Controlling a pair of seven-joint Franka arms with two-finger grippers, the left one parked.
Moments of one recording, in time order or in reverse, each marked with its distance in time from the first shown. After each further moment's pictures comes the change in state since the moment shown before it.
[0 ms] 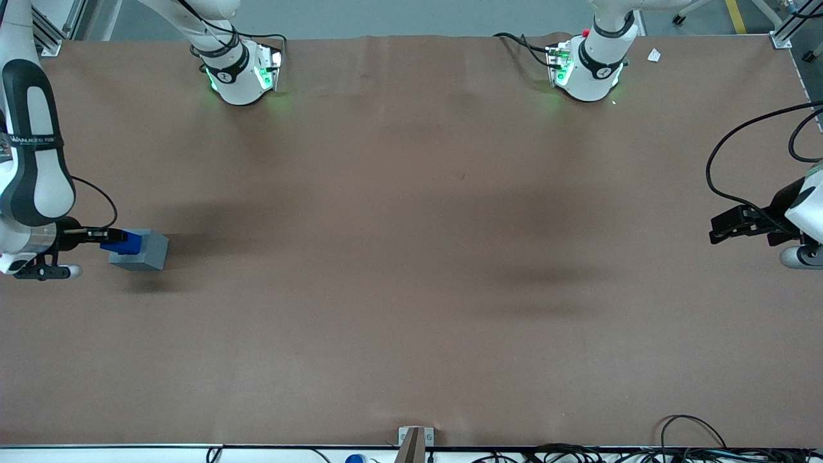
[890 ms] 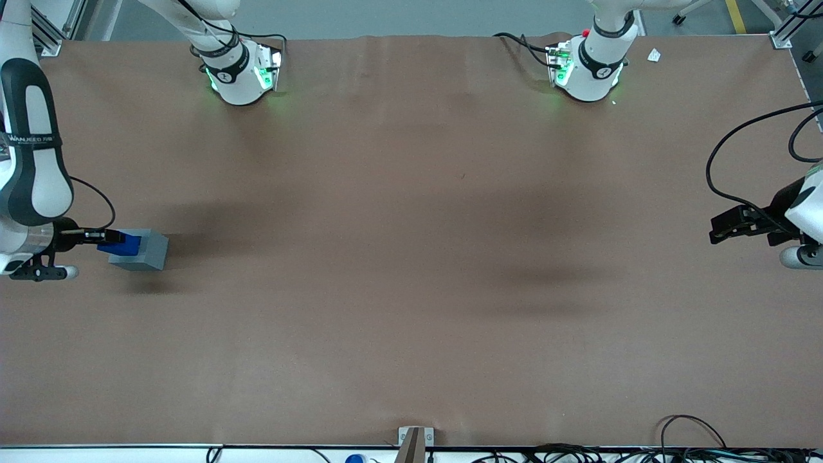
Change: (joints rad) arm 0.000 -0.002 -0.002 0.007 0.000 0.010 0.000
